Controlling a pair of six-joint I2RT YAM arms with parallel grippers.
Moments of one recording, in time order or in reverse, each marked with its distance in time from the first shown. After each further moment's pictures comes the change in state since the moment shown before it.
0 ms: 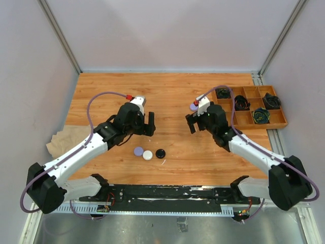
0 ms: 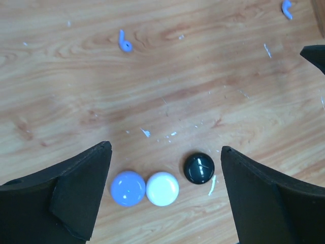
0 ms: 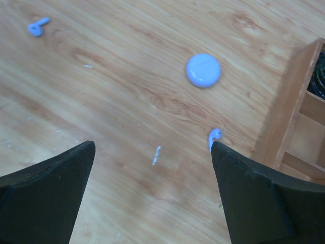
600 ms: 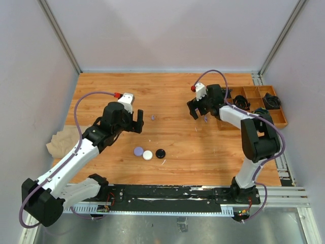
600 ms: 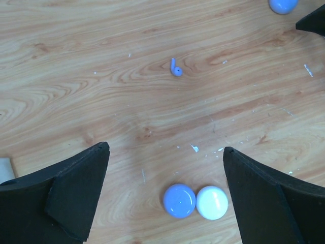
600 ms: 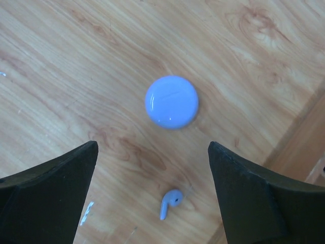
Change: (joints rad) left arm 0.151 -0.126 -0.051 0.049 -0.001 0.225; right arm -0.261 0.562 0.405 -0.096 -0.292 -0.188
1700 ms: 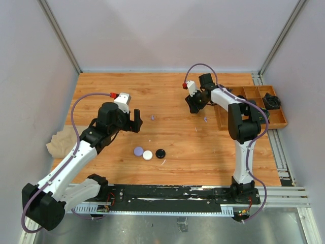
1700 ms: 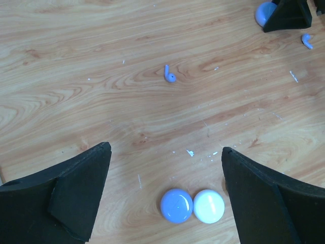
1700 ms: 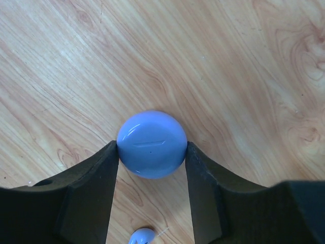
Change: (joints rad) left arm 0.087 -0.035 -0.045 0.055 0.115 0.008; right arm -0.023 0.395 0.547 -0.506 -0.106 -0.240
